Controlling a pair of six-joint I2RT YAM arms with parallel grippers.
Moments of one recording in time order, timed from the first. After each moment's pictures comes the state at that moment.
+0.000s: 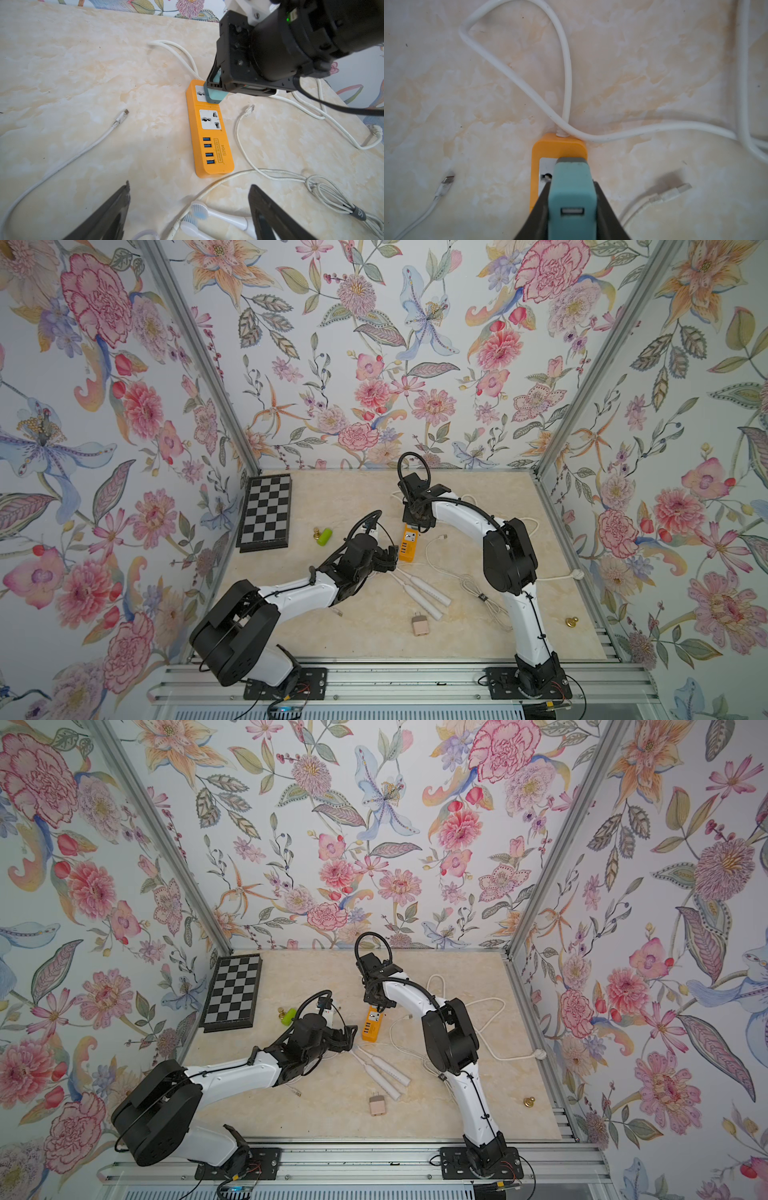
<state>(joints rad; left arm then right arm) -0.71 1.47 0.67 0.26 -0.15 -0.41 0.60 2.27 1.93 -0.84 0.24 0.70</state>
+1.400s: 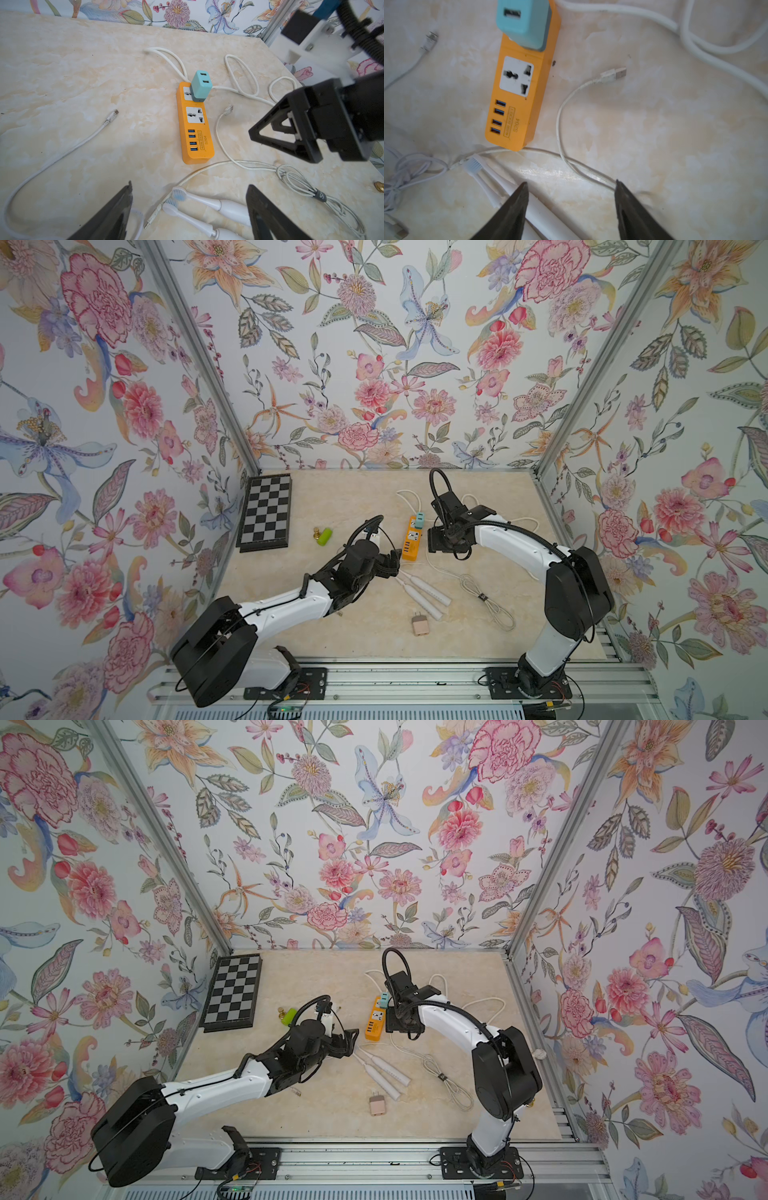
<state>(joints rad) -0.80 1.34 0.66 0.19 -0.21 -0.46 0.58 1.74 1.27 -0.76 0.03 0.48</state>
